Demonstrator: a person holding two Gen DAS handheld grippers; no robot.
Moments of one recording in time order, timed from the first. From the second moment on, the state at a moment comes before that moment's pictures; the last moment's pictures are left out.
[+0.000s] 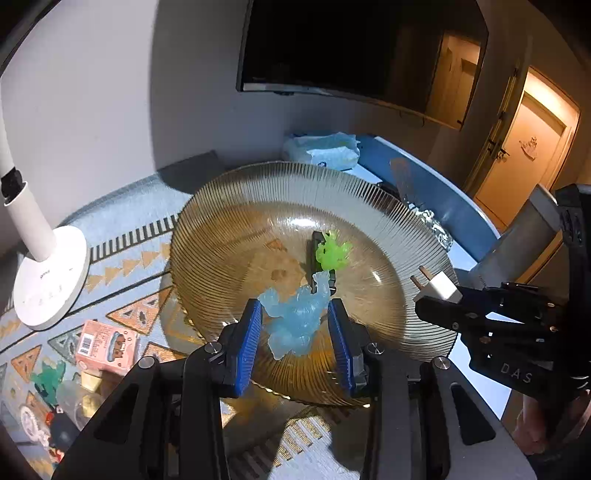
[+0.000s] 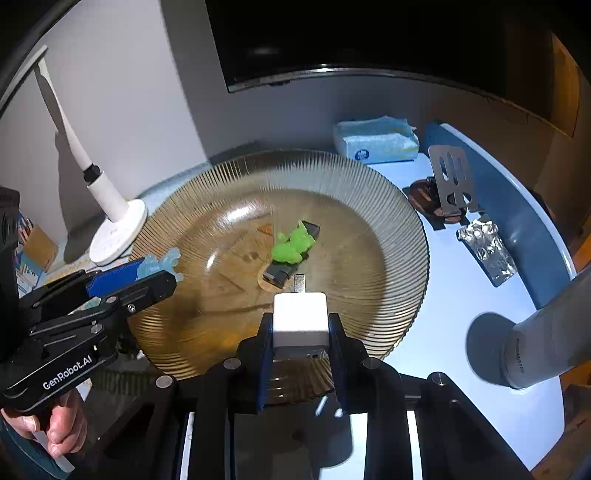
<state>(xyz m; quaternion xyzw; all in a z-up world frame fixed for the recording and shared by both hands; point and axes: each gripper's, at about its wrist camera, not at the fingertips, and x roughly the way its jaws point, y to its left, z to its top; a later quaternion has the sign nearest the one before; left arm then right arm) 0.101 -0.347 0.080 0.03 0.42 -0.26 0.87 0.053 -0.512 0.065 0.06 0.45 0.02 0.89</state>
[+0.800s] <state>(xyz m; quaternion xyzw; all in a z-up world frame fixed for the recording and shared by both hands) 0.061 -0.265 0.152 -0.02 0.32 -0.25 0.91 0.020 -0.504 0.101 0.07 0.41 0.00 0.91</state>
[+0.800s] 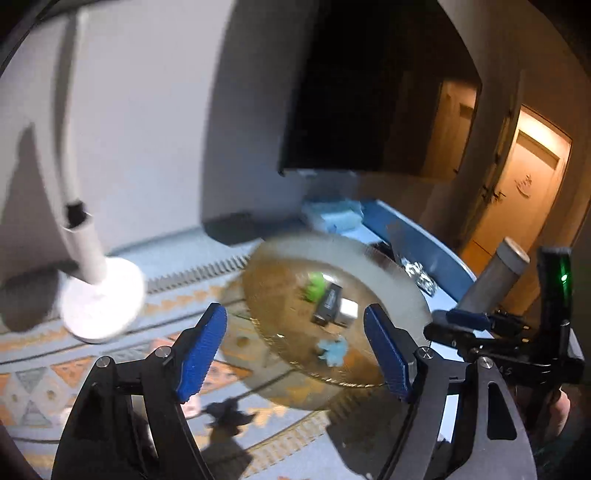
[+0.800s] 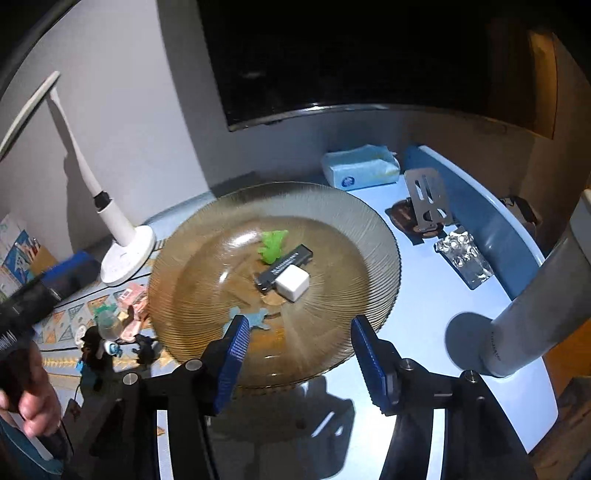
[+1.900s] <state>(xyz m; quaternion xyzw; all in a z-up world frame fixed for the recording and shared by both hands) 0.000 -0.138 0.002 -0.05 0.47 -0.10 0.88 0.007 -0.317 0.026 0.03 0.47 0.15 0.87</state>
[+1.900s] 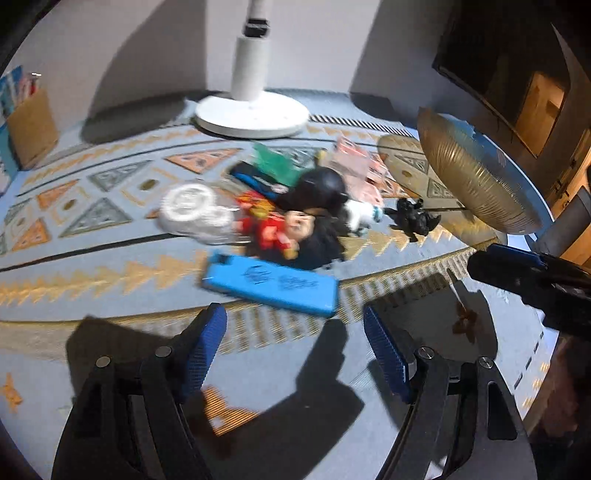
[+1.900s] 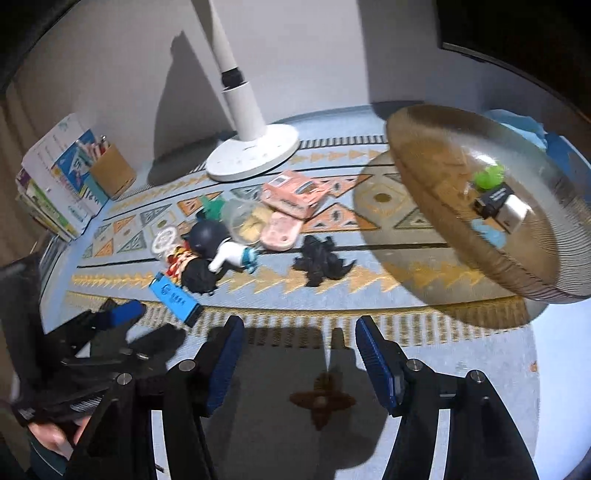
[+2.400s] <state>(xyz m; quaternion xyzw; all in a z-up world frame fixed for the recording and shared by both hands) -0.008 -0.121 0.008 0.00 0.46 -0.12 0.88 0.040 -0.317 0.014 0.00 0.47 0.13 0.87</state>
